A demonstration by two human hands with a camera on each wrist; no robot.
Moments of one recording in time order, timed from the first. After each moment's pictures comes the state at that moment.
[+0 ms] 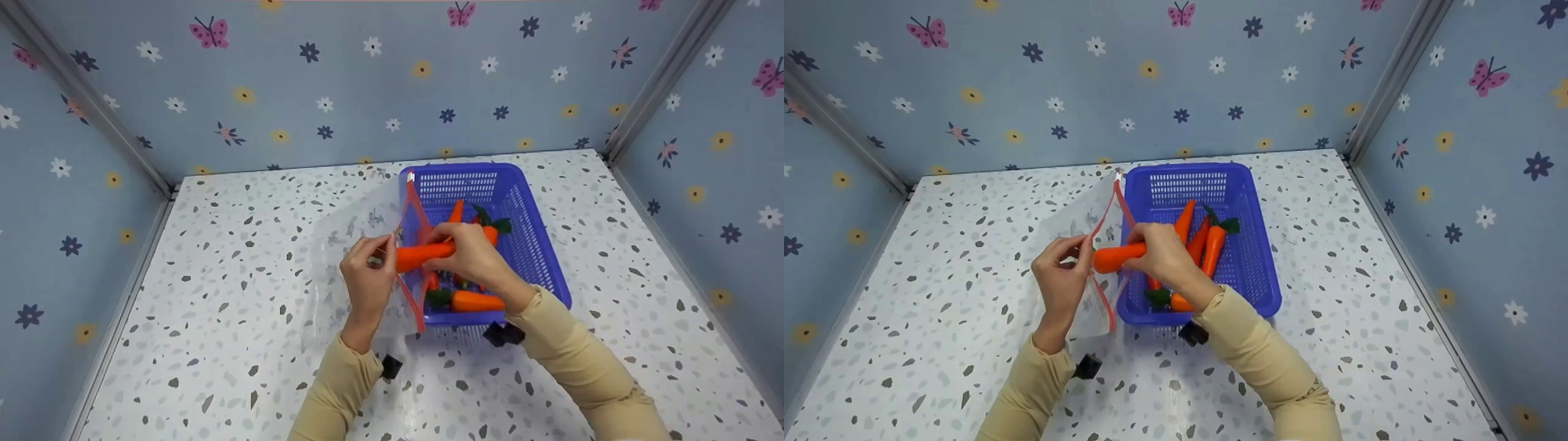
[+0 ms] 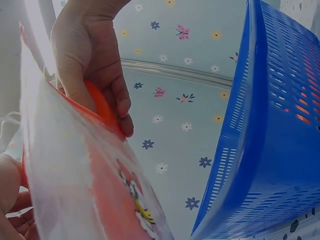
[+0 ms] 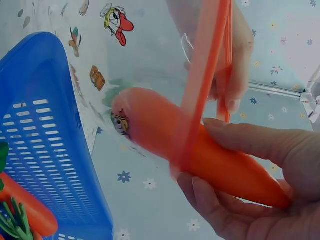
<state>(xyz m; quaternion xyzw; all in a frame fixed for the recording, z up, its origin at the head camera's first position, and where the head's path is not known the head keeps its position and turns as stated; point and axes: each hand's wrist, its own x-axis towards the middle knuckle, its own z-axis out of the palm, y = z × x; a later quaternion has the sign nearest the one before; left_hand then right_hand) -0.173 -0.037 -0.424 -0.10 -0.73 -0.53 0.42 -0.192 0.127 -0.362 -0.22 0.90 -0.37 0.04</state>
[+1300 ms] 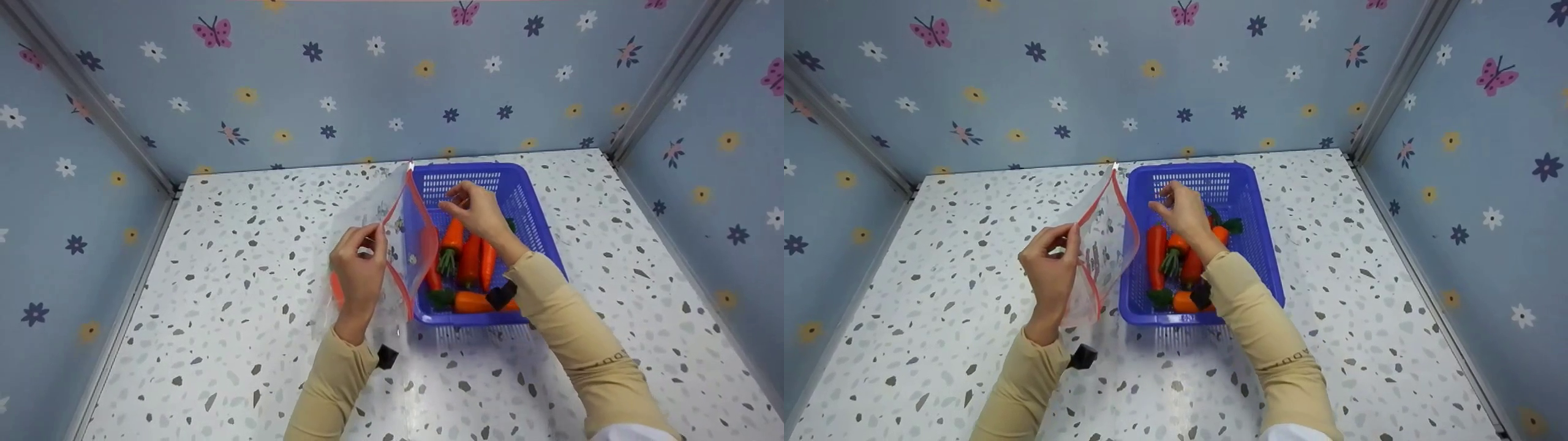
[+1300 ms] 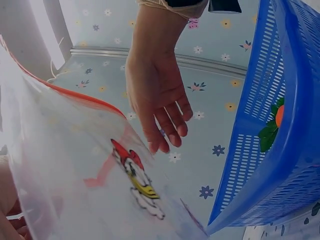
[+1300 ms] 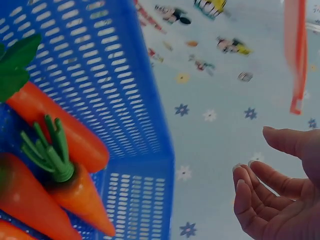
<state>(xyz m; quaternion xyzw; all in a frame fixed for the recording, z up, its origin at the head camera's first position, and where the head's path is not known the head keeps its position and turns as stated) -0.180 -0.047 -0.409 -0.07 -0.74 -0.51 0.44 -0.272 0.148 -0.392 -0.12 0.90 -0.42 -0.01</state>
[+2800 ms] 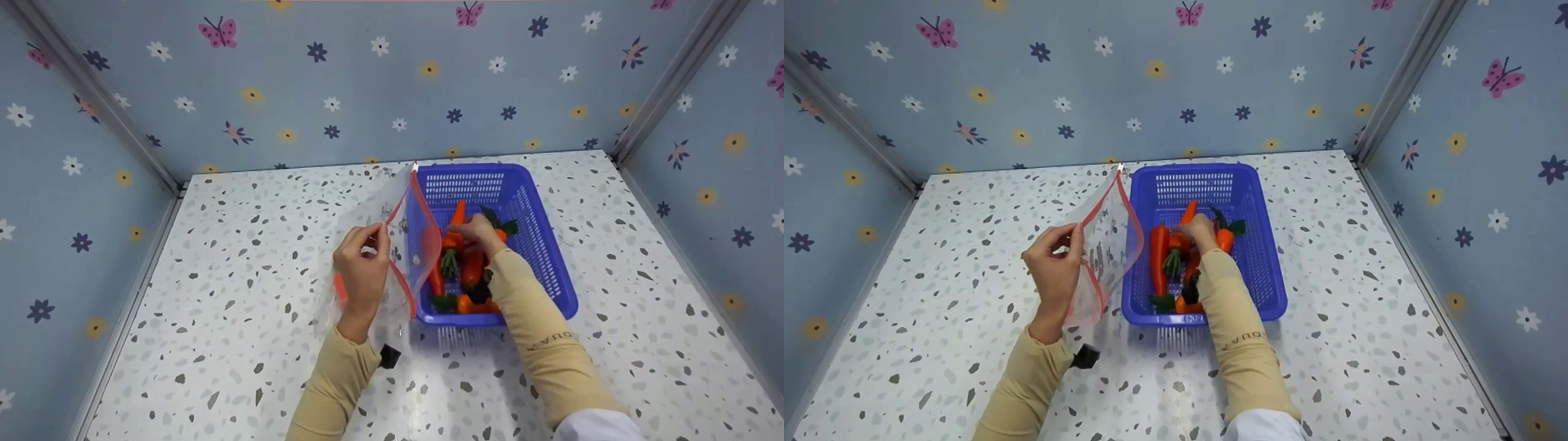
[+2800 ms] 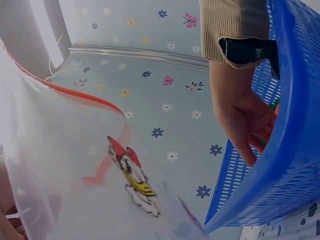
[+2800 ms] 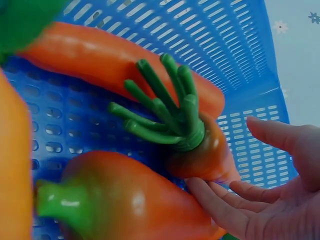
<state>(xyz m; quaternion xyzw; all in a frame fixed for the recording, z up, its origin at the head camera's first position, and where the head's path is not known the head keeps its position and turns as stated) -0.181 -0.047 -0.411 -0.07 -0.73 -0.52 0.44 -0.321 0.158 -0.477 0.14 0.84 -0.47 0.23</state>
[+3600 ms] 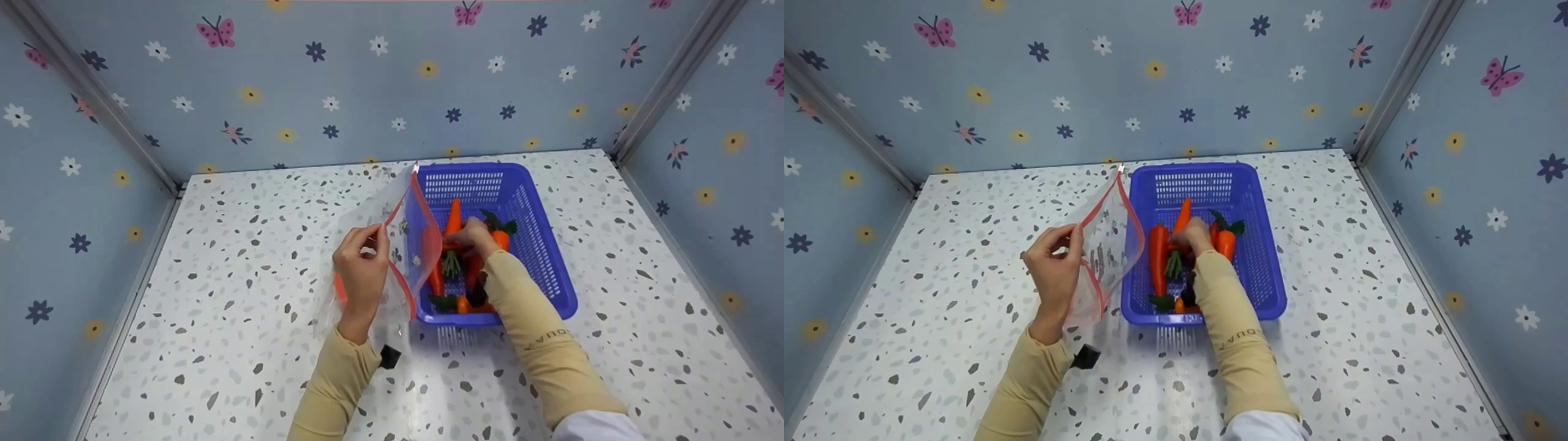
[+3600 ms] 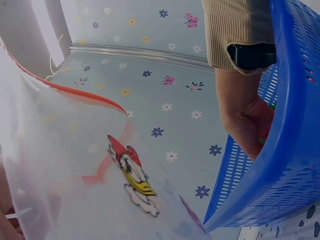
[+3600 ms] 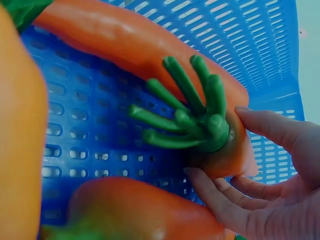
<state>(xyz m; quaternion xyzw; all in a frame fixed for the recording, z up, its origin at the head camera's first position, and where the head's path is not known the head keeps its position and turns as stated) -0.181 -0.047 -0.413 -0.07 -0.73 -0.52 0.45 -0.323 0.151 -0.488 0.15 0.85 -0.44 0.24</state>
